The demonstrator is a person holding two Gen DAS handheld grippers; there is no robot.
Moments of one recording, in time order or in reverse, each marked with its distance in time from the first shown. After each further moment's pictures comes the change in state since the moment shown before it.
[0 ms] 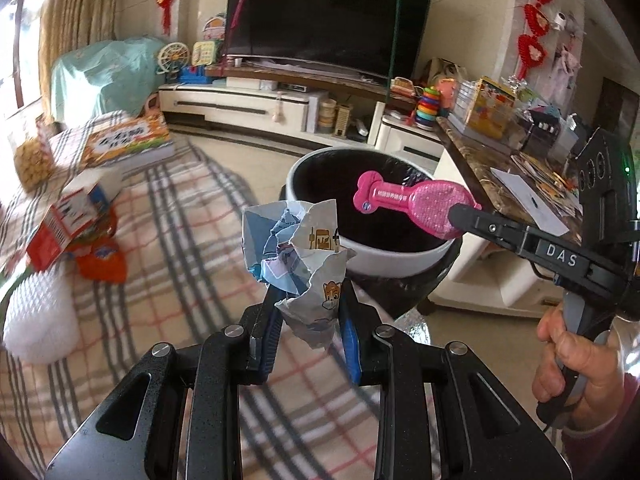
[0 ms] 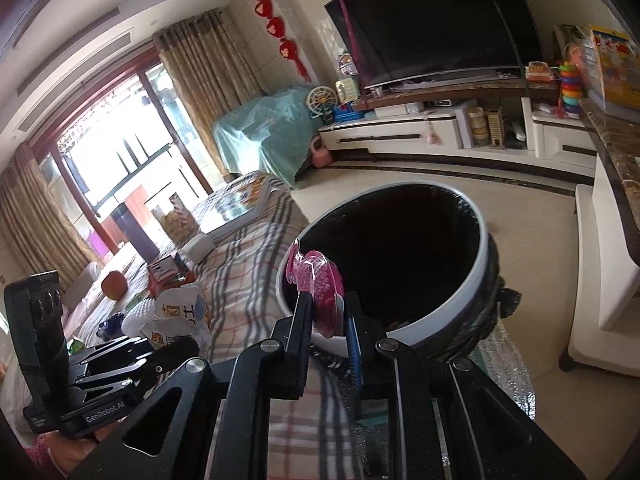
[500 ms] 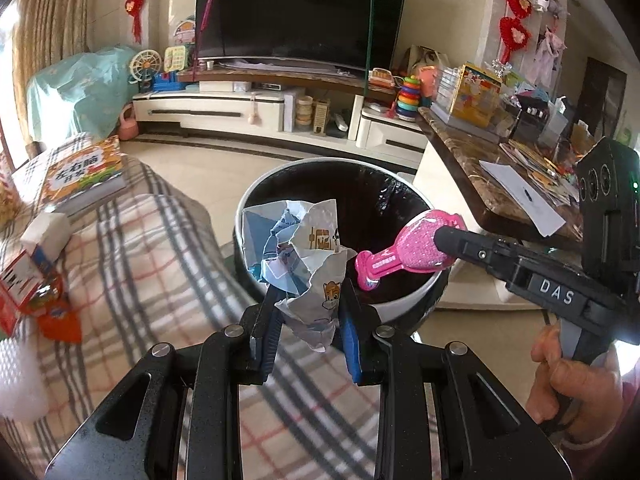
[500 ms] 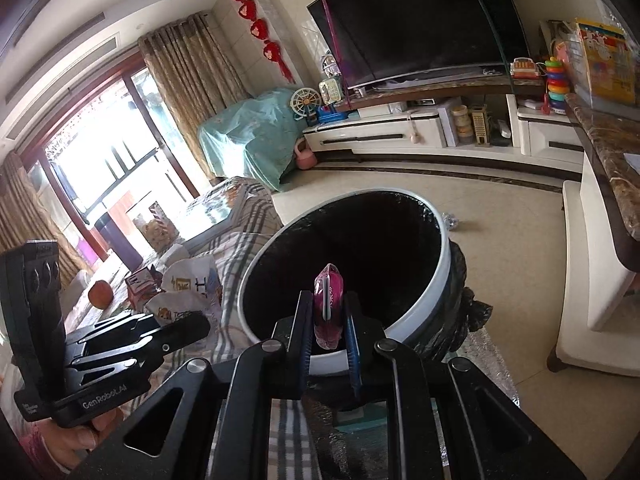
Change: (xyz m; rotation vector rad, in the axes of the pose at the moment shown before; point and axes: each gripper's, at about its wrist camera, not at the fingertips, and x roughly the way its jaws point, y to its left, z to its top) left arm 0.039 -0.028 0.035 0.067 0.026 -0.046; right arm 0.006 -0.025 0.012 0.015 0.005 -0.037
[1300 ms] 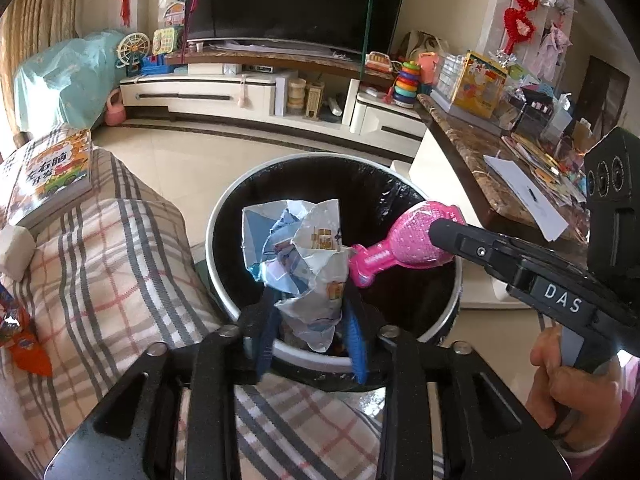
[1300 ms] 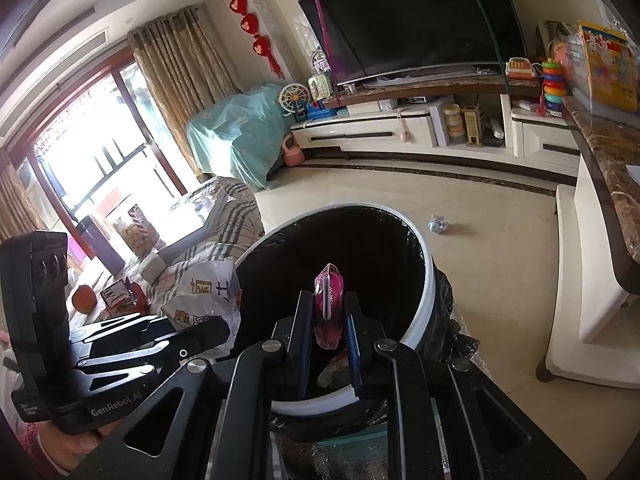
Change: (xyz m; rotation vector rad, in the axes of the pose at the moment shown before) left arm 0.040 -0.004 0.022 -0.009 0.072 -0.029; right arm 0.021 -0.016 0.021 0.009 0.026 -0.034
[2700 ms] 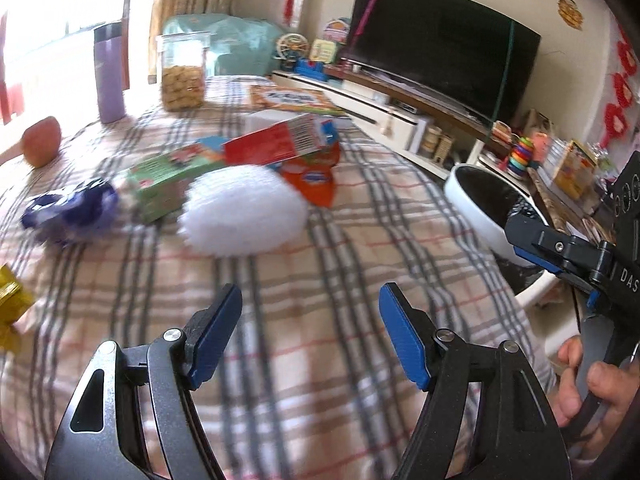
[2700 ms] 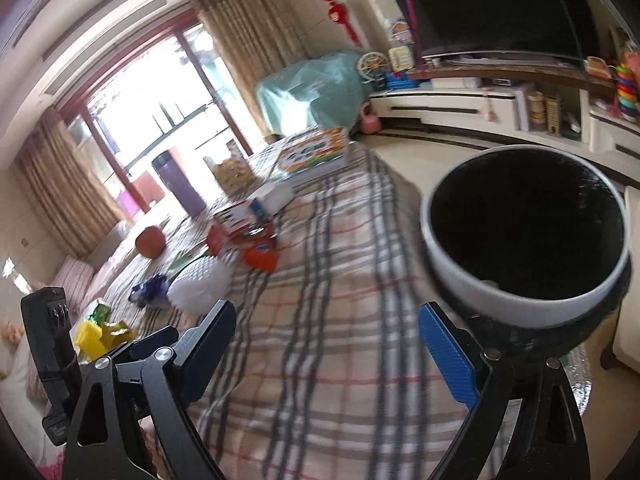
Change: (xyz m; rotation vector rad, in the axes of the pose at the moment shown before) left arm -0.147 0.138 -0.160 -0.361 -0.143 0.317; right arm 0.012 0.158 -0.071 -0.126 0.102 0.206
